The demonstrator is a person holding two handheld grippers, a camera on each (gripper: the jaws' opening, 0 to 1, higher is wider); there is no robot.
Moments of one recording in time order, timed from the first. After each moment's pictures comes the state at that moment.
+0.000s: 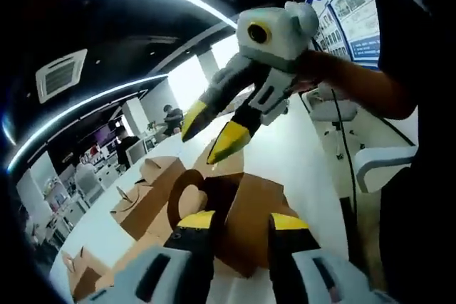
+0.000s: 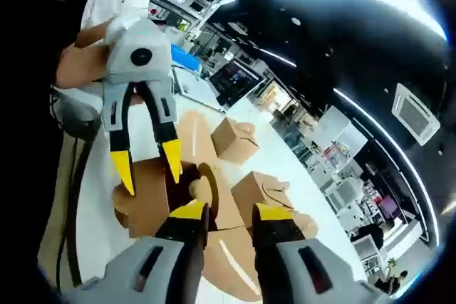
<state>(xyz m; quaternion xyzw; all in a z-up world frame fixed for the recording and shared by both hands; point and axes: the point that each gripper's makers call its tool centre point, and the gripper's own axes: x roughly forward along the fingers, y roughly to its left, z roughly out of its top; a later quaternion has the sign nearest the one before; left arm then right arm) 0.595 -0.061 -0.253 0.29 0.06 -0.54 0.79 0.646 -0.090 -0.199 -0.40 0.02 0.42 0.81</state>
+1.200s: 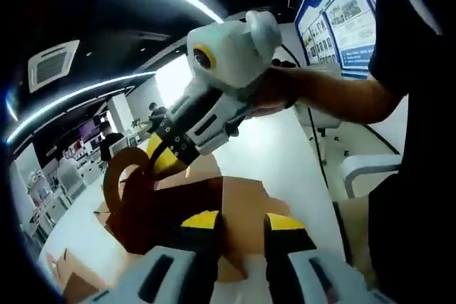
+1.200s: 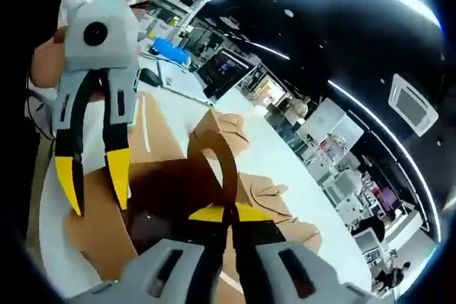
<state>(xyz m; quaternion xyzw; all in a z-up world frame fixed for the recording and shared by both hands) 0.600 -0.066 -0.252 0.24 0.09 -0.59 0.76 0.708 -0.064 -0.202 -0.36 0.03 0.42 0.83</state>
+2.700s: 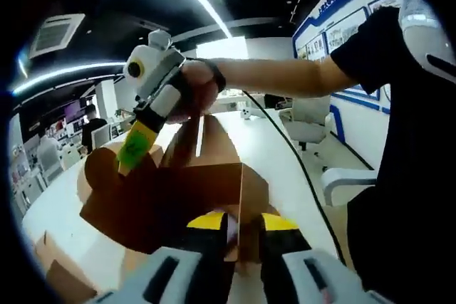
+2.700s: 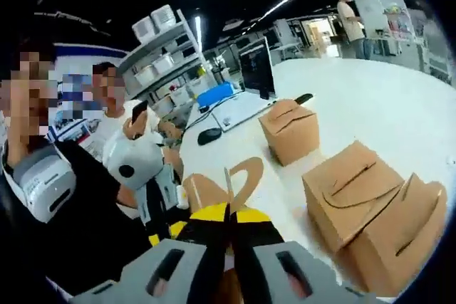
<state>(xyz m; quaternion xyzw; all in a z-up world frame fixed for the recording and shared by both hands) 0.609 -0.043 -0.254 0.18 0.13 -0.64 0.73 0.705 -0.021 -0.205 0.02 0.33 0.64 0.70</state>
